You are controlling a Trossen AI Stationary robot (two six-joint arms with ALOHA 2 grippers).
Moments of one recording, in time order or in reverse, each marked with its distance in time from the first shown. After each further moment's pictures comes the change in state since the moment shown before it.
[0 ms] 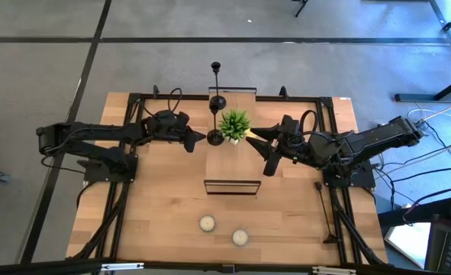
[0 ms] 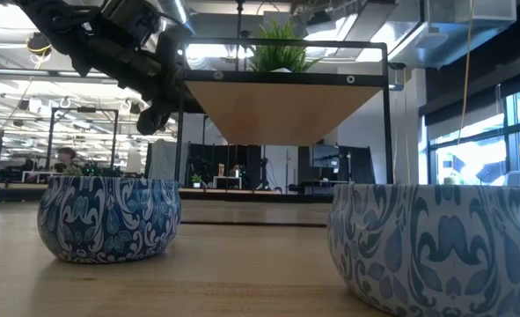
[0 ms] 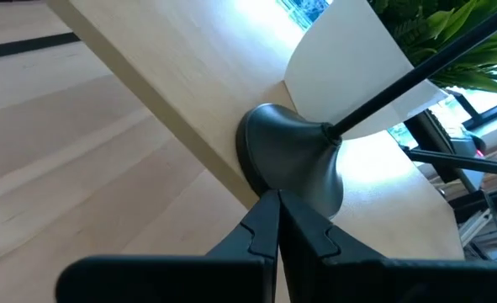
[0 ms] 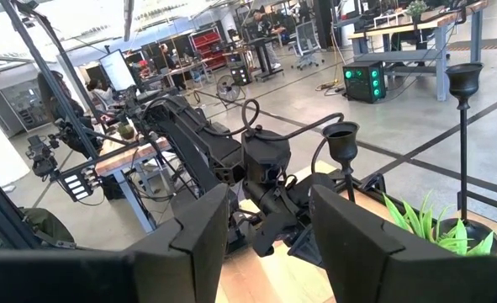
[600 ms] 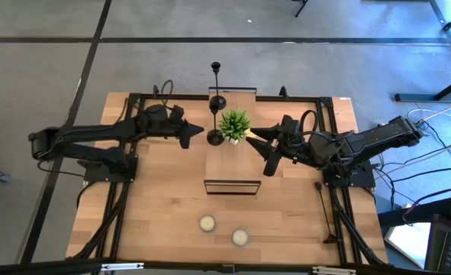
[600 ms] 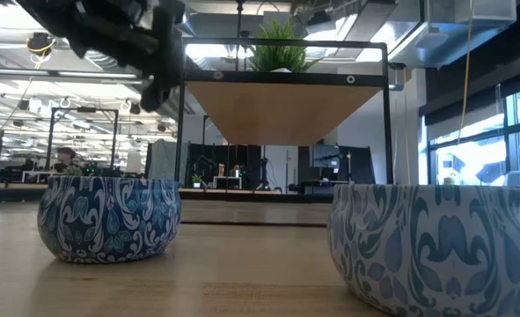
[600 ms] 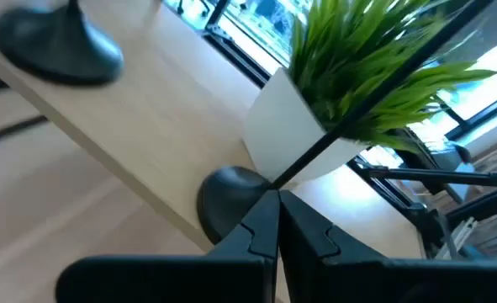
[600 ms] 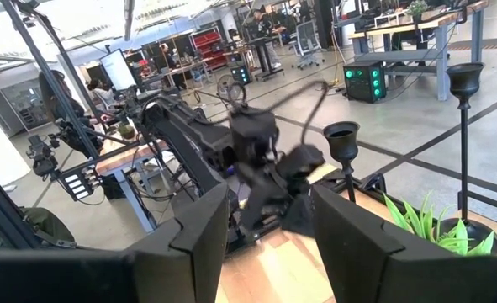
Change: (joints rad) left arm 0.008 -0.121 0.063 -0.092 -0.014 0.081; right arm 0.001 0.000 0.000 -0.001 -0.002 0.000
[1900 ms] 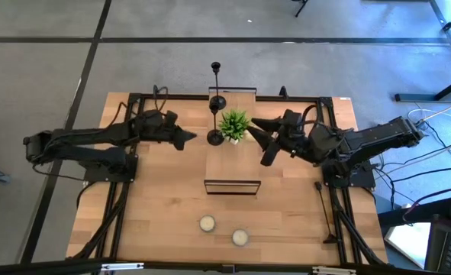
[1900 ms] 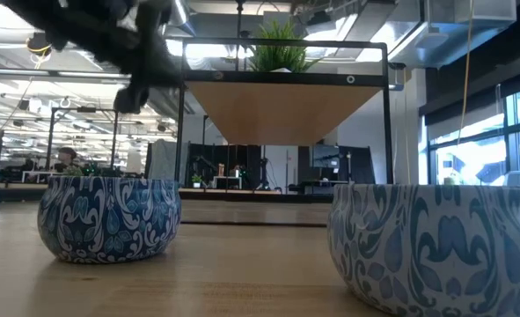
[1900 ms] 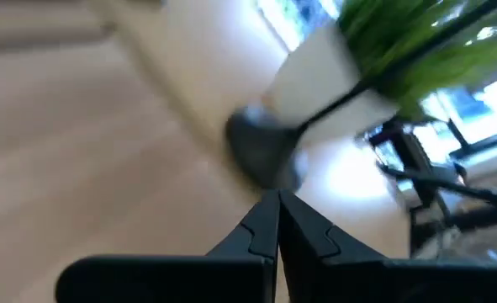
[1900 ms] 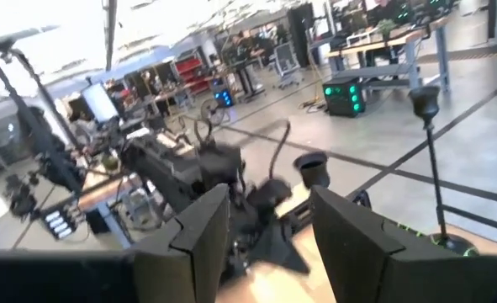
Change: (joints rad) left arm -0.036 -0.118 -0.058 -0.151 -0.031 -0.199; right arm -0.042 0.003 0.000 0.075 0.053 0.006
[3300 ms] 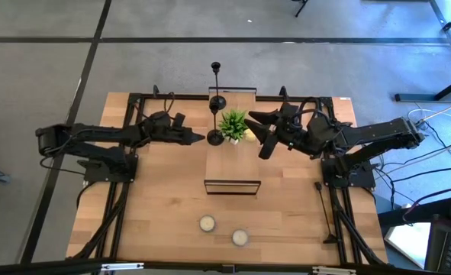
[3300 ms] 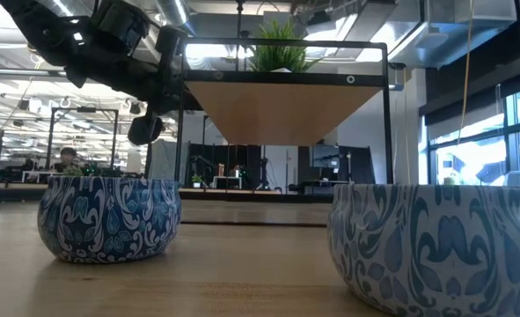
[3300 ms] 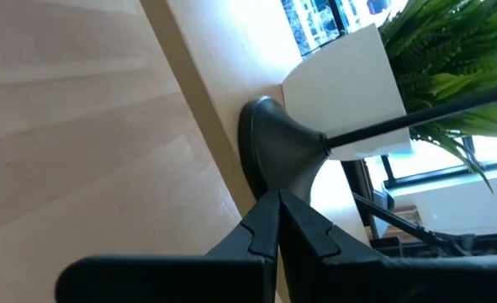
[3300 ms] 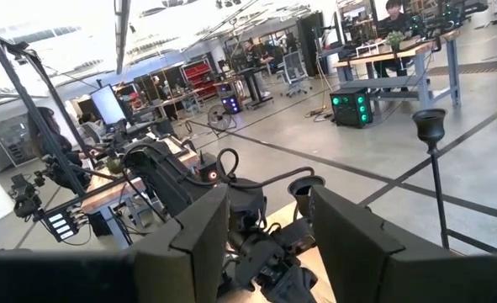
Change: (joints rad) left arm 0.052 0.234 -0.098 0.422 0.115 -0.267; right arm -0.084 0.000 0.000 0.037 -0.114 -0.051
